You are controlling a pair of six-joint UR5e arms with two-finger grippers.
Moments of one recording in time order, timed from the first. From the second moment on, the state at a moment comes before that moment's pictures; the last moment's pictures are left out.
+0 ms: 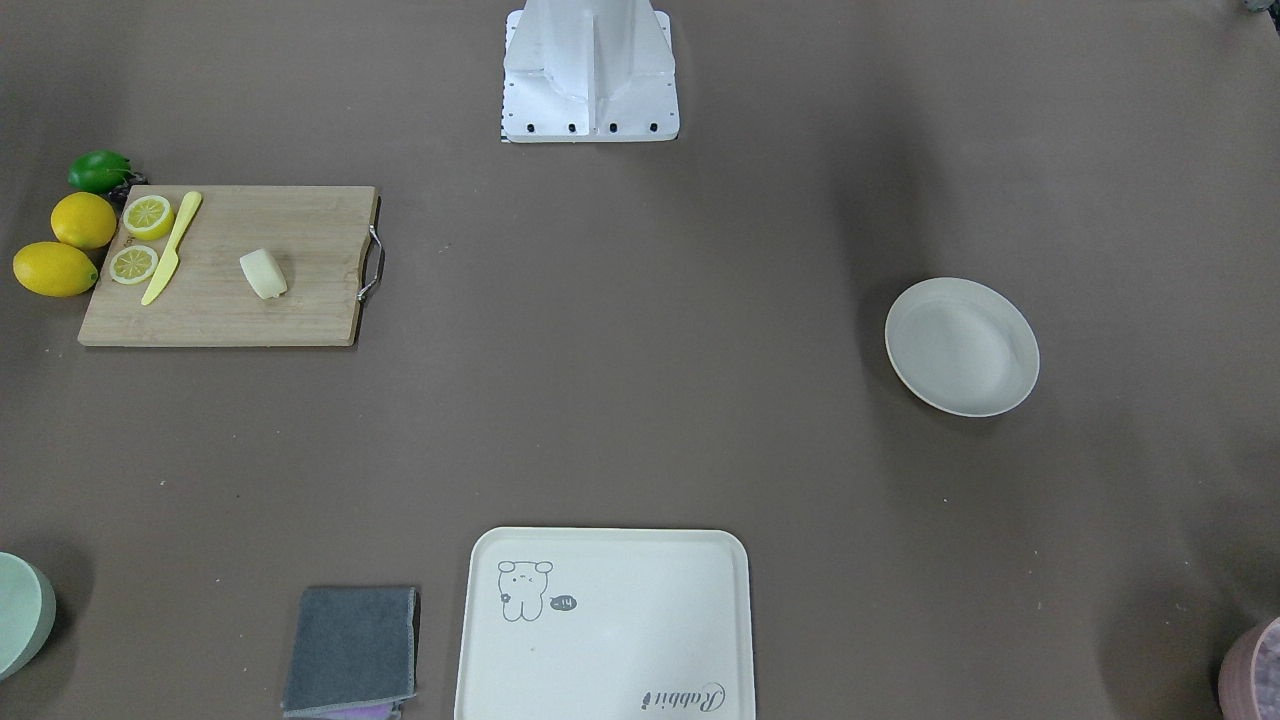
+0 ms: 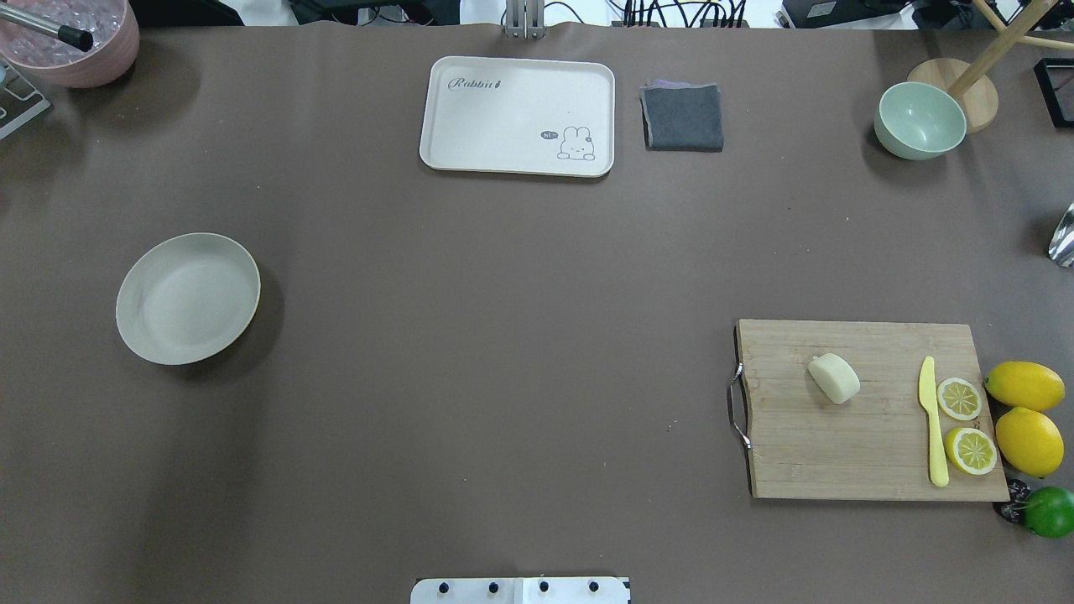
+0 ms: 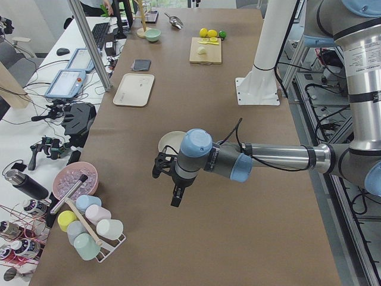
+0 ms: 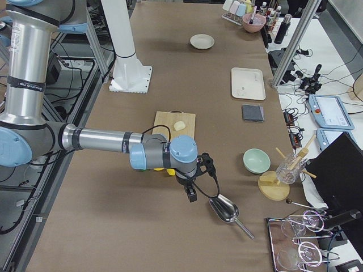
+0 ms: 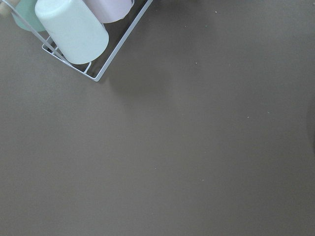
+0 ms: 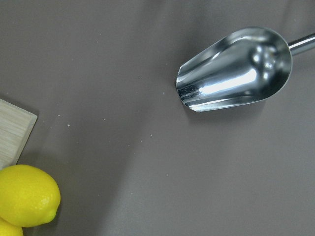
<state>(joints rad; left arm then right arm) -1.57 -1.32 -1.84 -1.88 -2.29 -0.06 1.57 -1.78 1.73 -1.42 2.33 -0.31</state>
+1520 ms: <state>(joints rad) -1.25 -1.47 -1.81 -1.97 -2.27 -0.55 1.57 -1.78 1.74 -1.41 2.36 -0.31</state>
